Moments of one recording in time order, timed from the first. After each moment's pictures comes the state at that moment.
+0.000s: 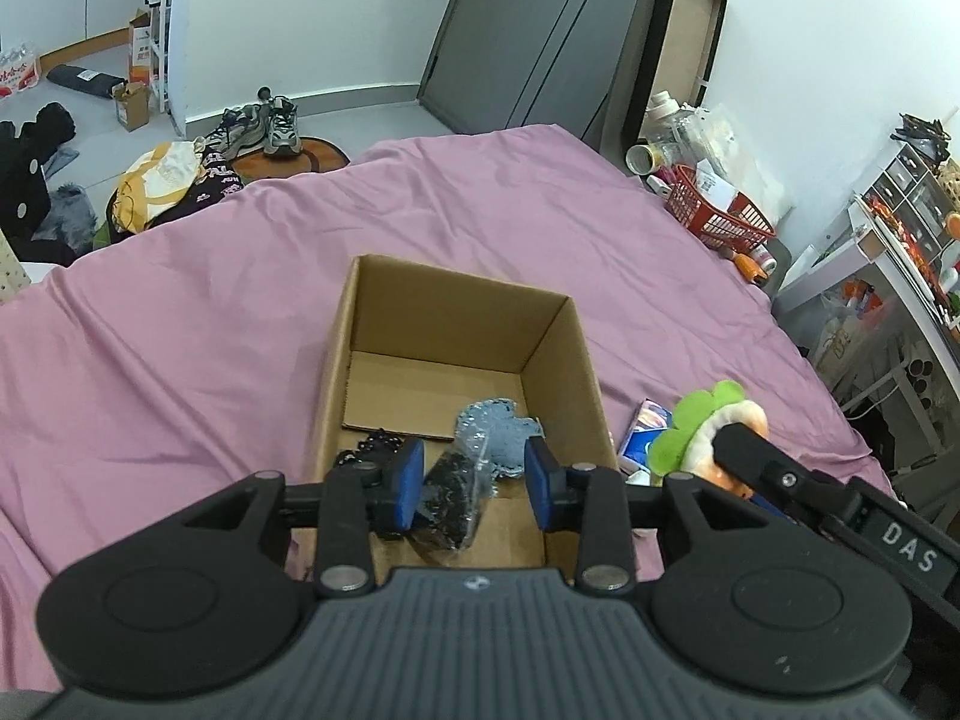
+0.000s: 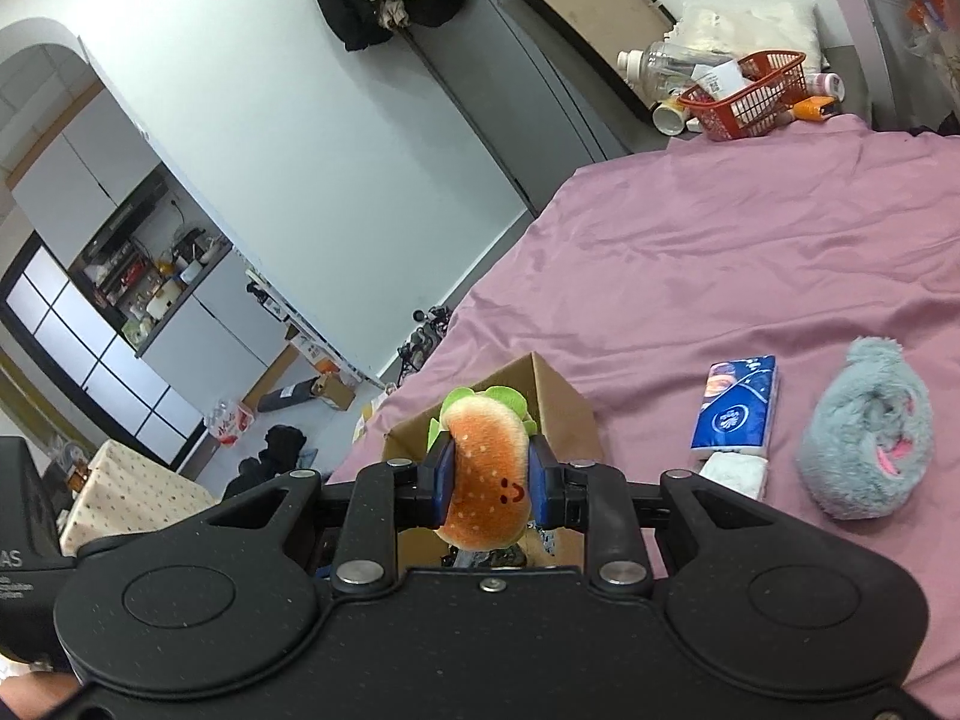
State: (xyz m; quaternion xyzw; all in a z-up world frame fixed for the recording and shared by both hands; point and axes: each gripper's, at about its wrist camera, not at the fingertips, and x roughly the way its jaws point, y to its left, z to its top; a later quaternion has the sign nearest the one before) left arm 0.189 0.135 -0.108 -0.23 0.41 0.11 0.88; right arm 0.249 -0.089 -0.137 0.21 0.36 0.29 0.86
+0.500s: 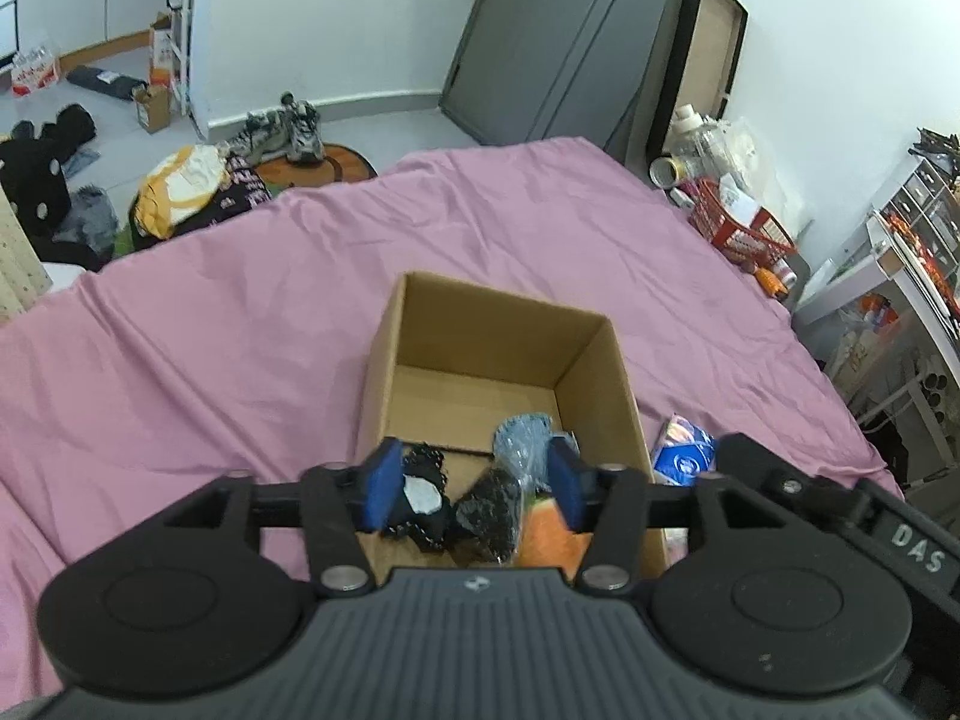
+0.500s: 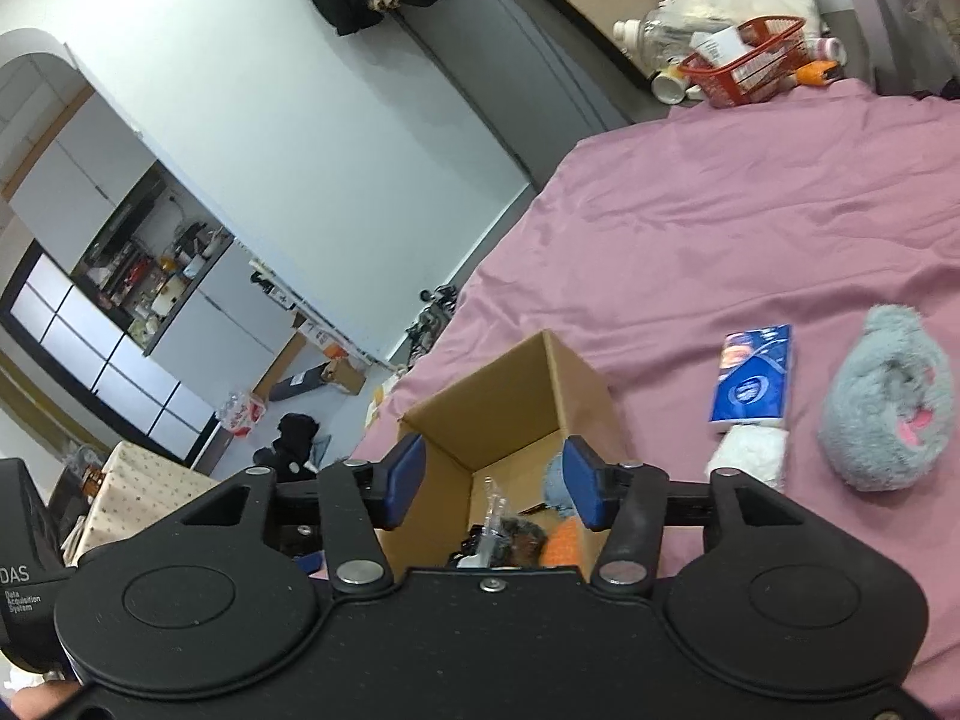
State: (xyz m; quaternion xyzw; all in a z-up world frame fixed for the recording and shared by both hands) left arm 0.182 0.151 -0.103 -0.23 0.40 0.14 0.88; right arm 0.247 -0.095 -0.130 0.23 0.39 0.28 0.85
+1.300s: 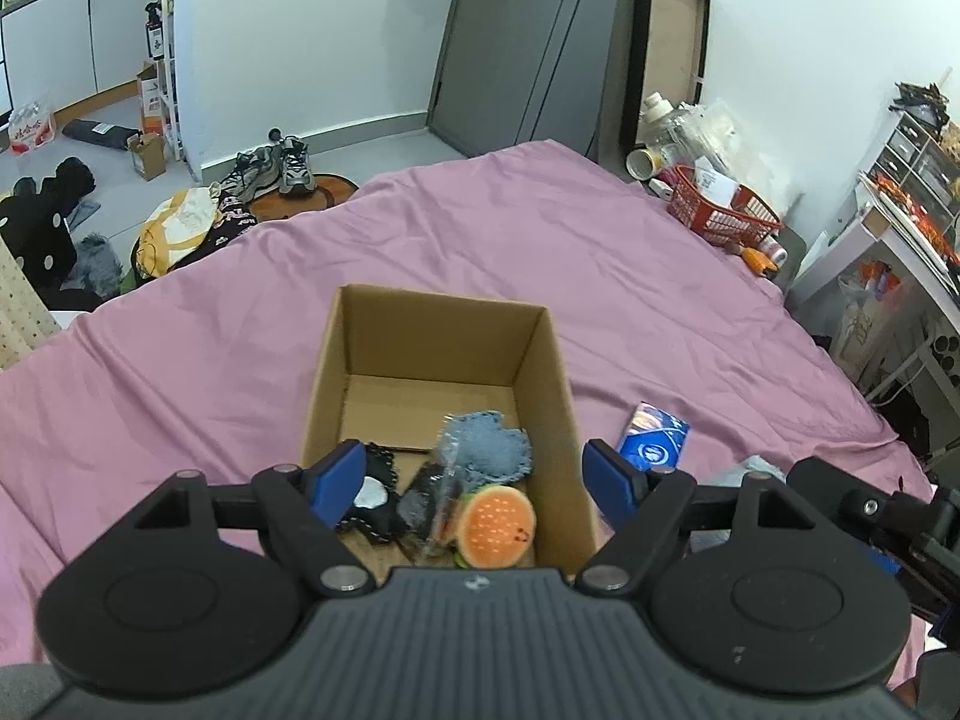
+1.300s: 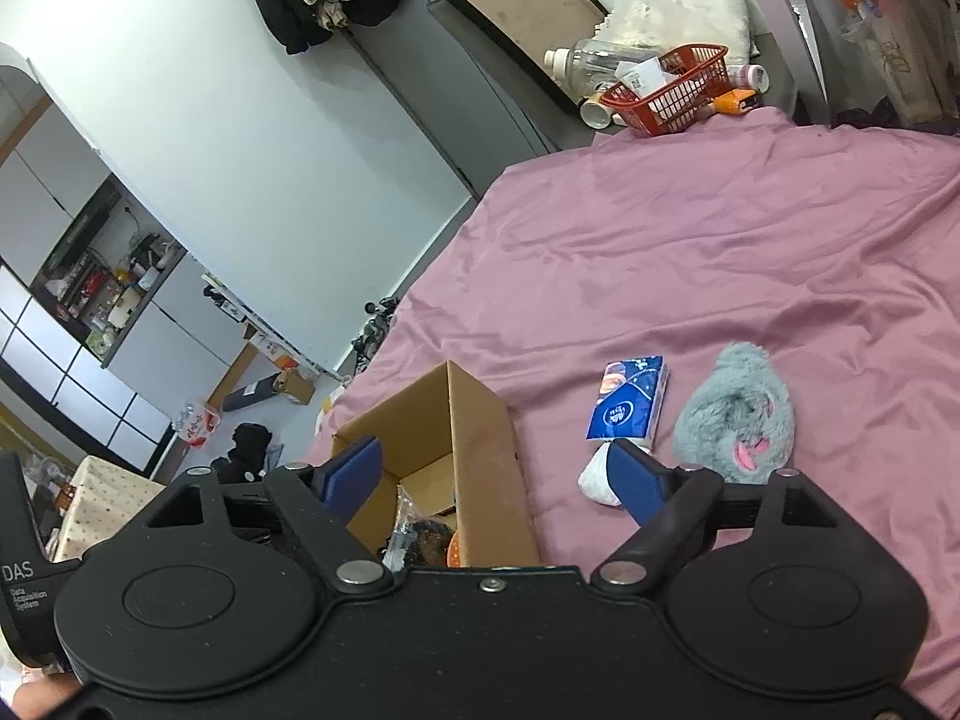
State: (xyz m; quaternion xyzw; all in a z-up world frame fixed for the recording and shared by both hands) left arm 0.194 0.090 -0.087 -0.18 0.40 0.14 0.89; right arm 0.252 -0.159 -0.111 0.22 0.40 0.24 0.86
